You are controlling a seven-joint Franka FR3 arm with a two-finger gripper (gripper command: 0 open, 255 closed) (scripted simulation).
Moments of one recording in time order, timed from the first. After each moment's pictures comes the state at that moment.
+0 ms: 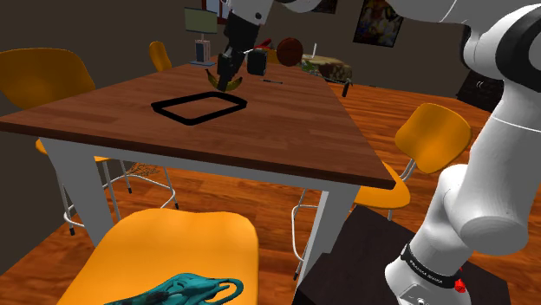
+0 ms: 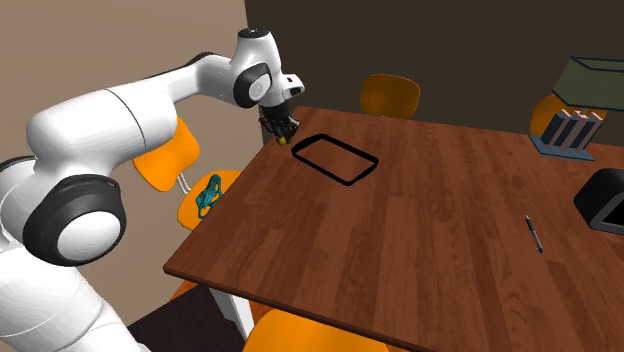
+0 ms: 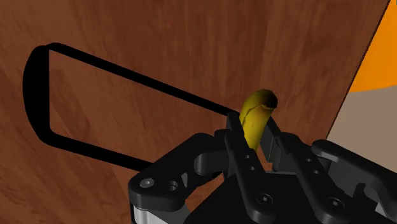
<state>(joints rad) 0.24 0.04 0.10 -1.59 0.05 1.93 -0.19</state>
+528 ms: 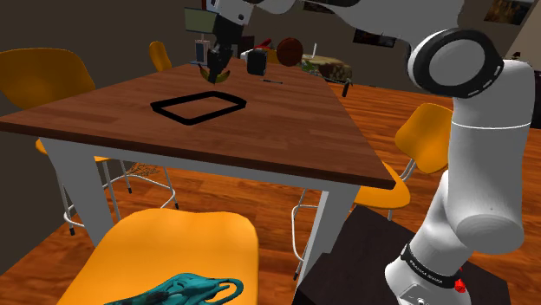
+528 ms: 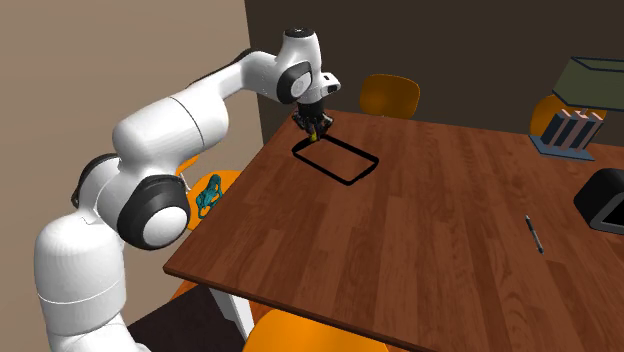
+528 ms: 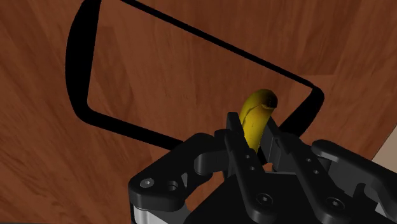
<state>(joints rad) 0.18 0.34 0.07 -1.19 0.06 1.82 -0.29</state>
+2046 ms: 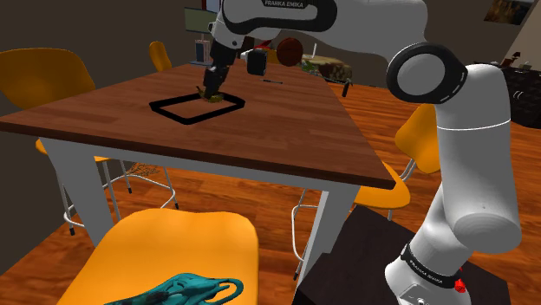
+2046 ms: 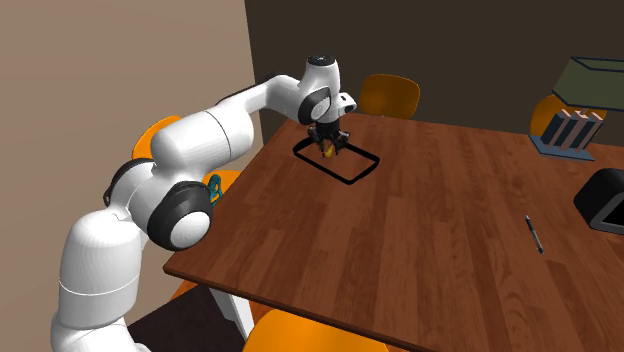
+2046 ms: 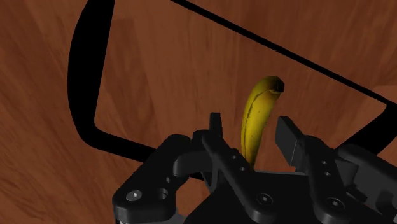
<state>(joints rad) 0.14 0.47 0.05 -1.15 0.07 1.91 -0.35</state>
